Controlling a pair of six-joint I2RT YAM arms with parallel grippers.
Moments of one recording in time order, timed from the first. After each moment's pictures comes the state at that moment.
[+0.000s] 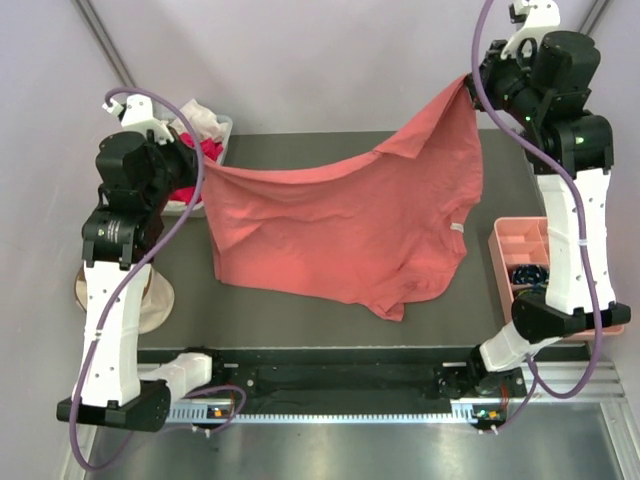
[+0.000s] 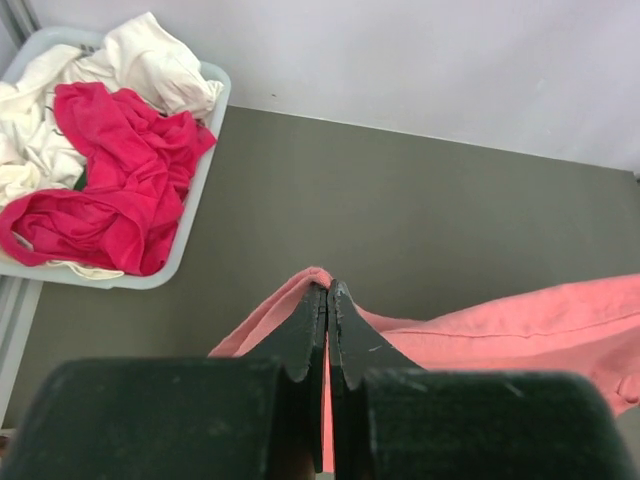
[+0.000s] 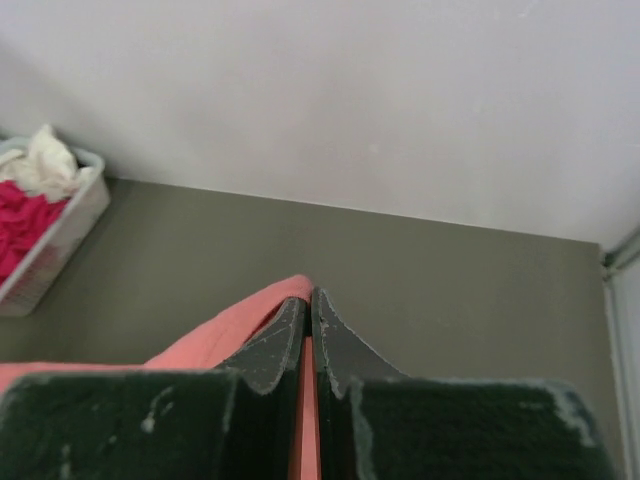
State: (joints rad) left arm -0.10 1.11 1.62 -0.72 -0.01 -0.29; right arm 0.20 1.57 2.27 -0.84 -0.04 0.07
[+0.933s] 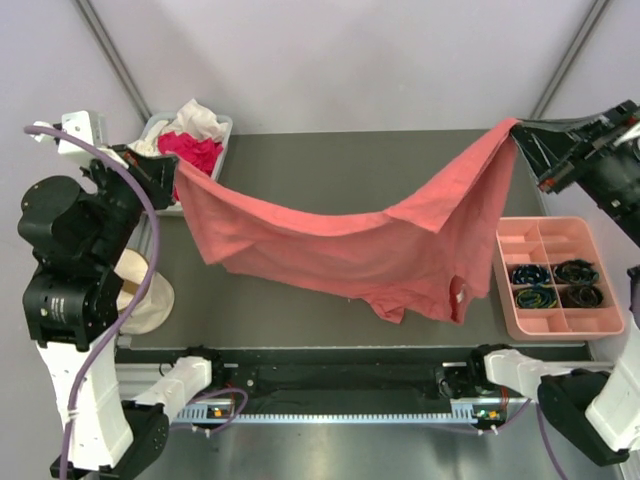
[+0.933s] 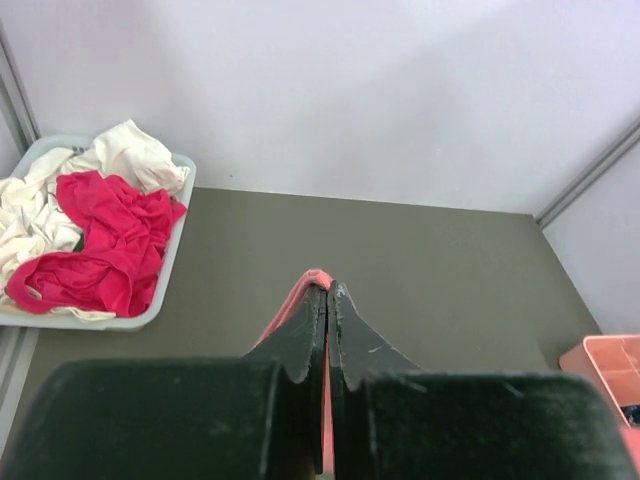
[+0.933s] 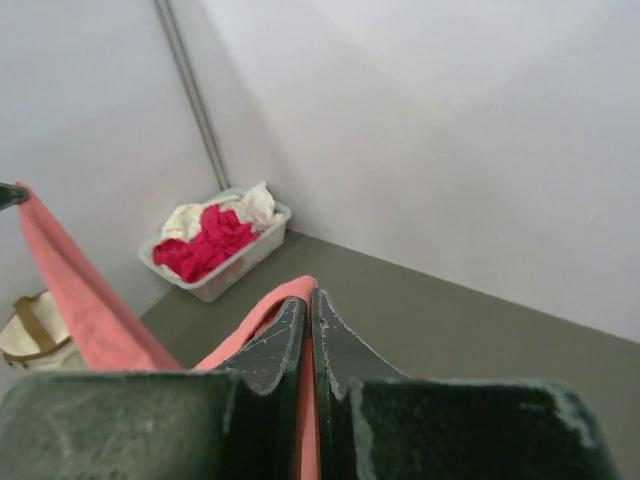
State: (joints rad) left arm -0.10 0.97 1.83 -0.86 0.07 -0.29; right arm 0.19 1.13 2.26 -0.94 -0.39 0.18
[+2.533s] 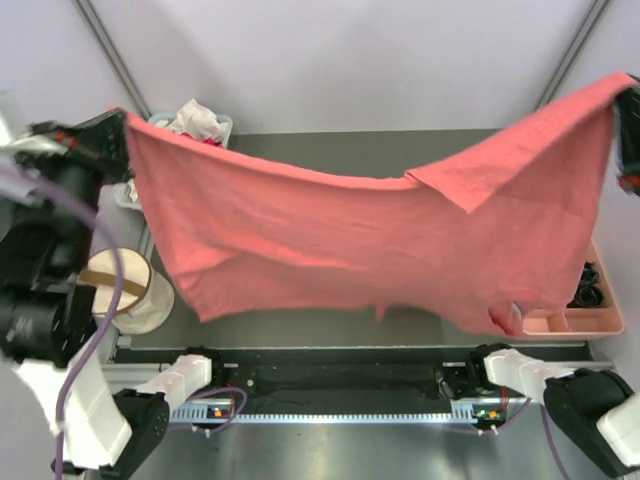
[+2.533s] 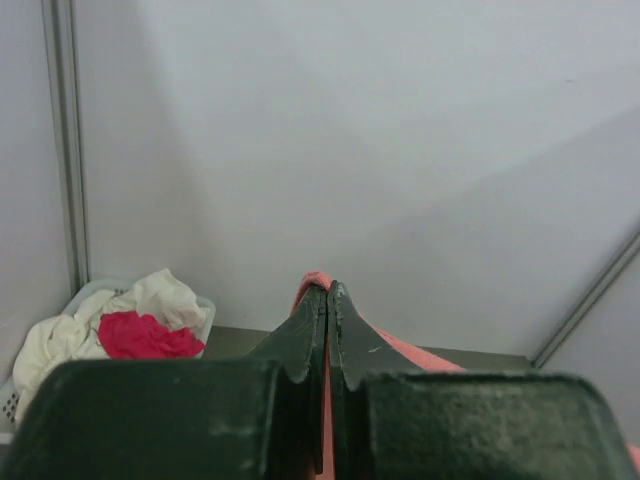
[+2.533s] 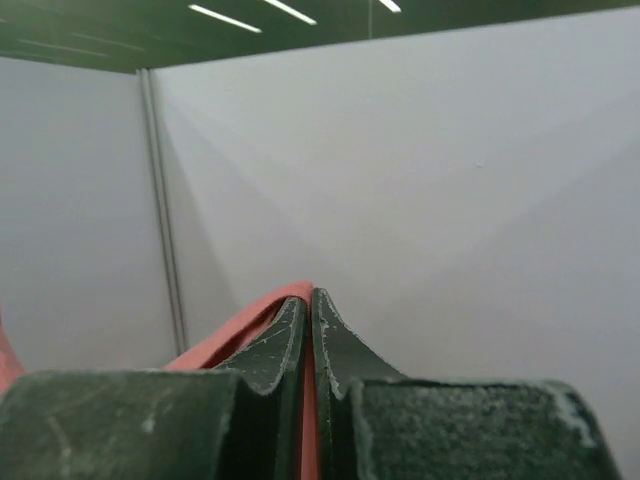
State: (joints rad) left arm -0.10 1.04 2.14 -0.76 -0.04 -0.29; right arm 0.27 1.11 2.46 -0.73 -0.19 0.13
